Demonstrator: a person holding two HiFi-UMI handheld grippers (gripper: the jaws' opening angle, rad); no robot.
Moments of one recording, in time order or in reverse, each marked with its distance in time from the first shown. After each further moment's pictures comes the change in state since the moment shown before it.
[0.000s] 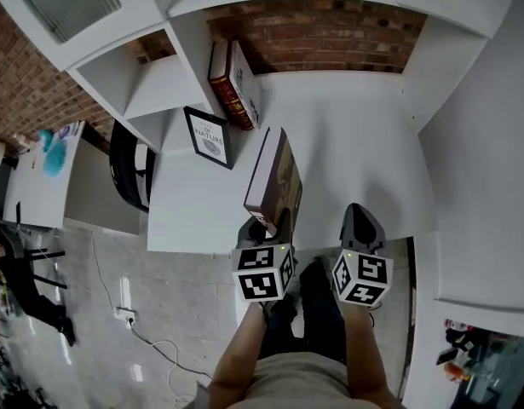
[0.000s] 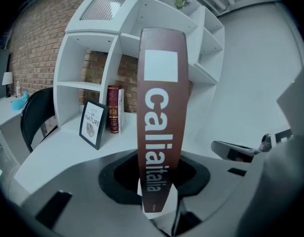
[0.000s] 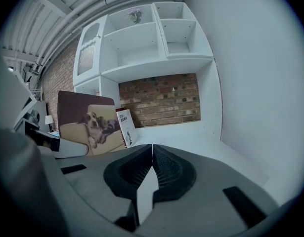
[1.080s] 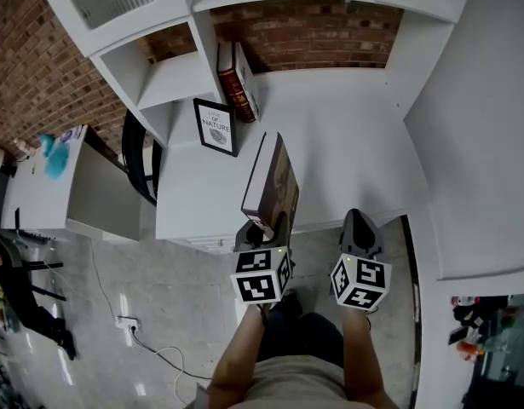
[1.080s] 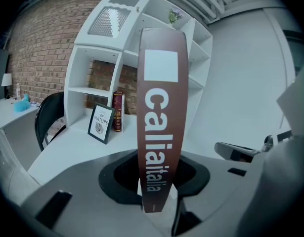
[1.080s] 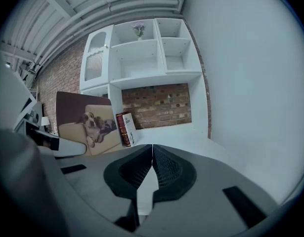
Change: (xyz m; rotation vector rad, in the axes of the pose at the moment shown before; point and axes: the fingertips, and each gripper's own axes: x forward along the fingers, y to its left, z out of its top) left arm -0.100 0.005 -0.035 0.036 -0.043 -0.055; right arm -0.110 0.041 -0.021 0.013 -0.057 -0.086
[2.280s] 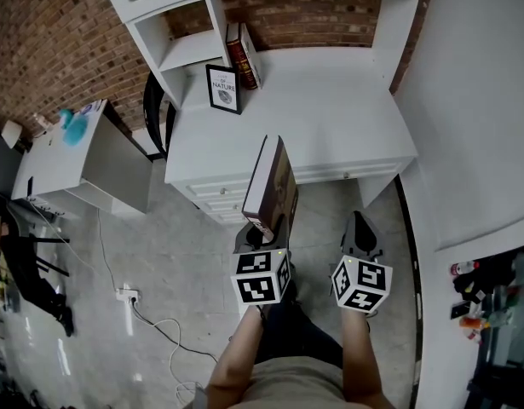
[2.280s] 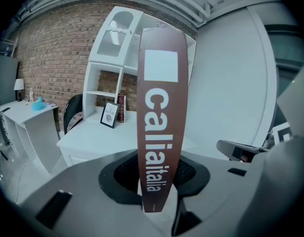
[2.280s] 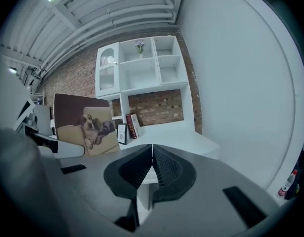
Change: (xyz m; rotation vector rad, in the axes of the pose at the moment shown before) left arm -0.179 -0.081 -0.114 0.024 -0.012 0.036; right arm -0.216 -0.016 -0.061 0.023 -0.020 0.015
